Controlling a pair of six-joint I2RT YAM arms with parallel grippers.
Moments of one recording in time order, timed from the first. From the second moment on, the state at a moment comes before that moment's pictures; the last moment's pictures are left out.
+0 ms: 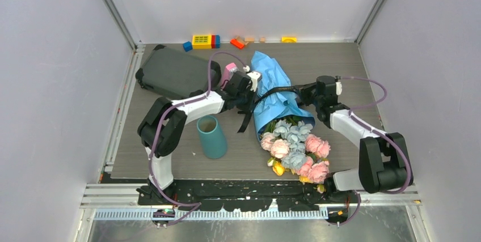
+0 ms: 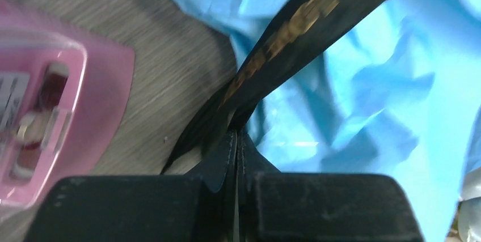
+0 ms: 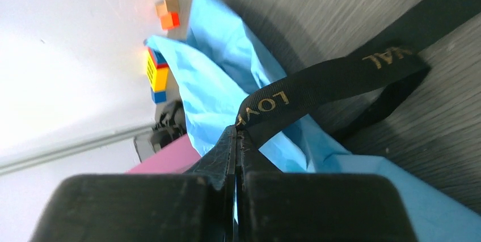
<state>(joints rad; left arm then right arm) -0.70 1.90 1.29 -0.16 0.12 -0.22 0.18 1.38 0.69 0.18 0.03 1.30</state>
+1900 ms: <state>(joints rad) -0.69 1.57 1.29 -0.27 0.14 -0.29 -0.03 1.26 0.83 -0.06 -0.24 0.82</state>
